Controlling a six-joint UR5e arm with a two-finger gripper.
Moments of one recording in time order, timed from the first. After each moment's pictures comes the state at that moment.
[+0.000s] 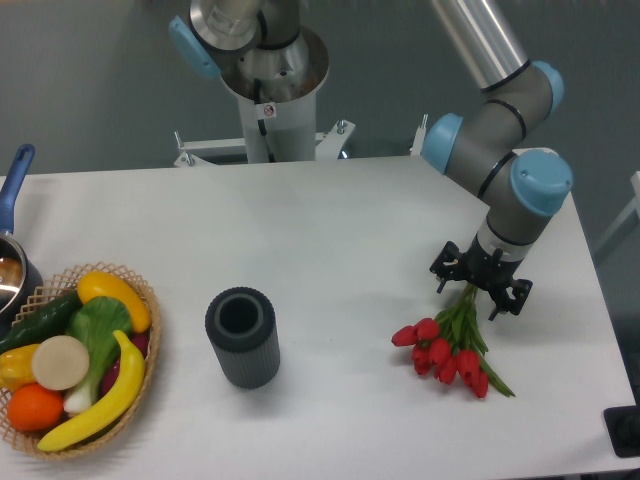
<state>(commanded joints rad) 2.80 -2.13 -1.66 -0.91 1.37 1.34</state>
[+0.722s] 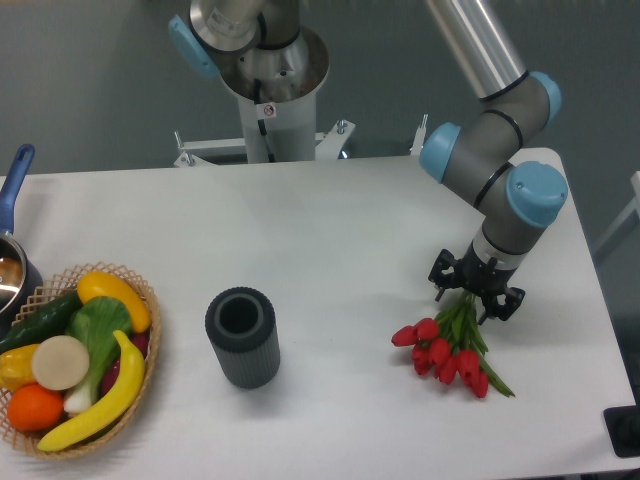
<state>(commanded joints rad) 2.79 -2.14 -1.65 -0.91 1.38 1.34</state>
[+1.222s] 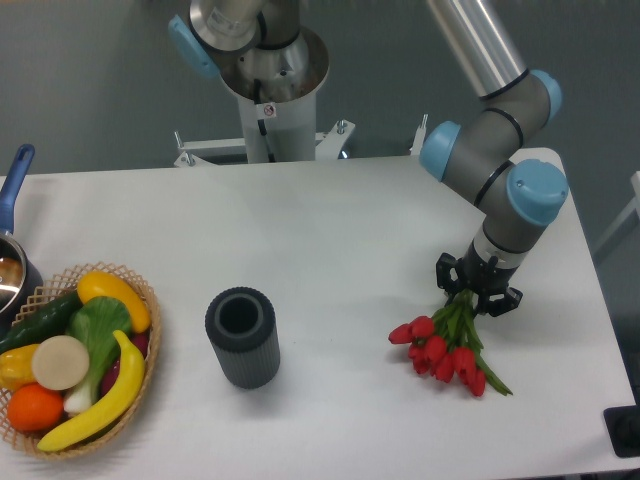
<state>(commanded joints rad) 2.80 -2.12 -1.66 -0.91 1.38 1.33</state>
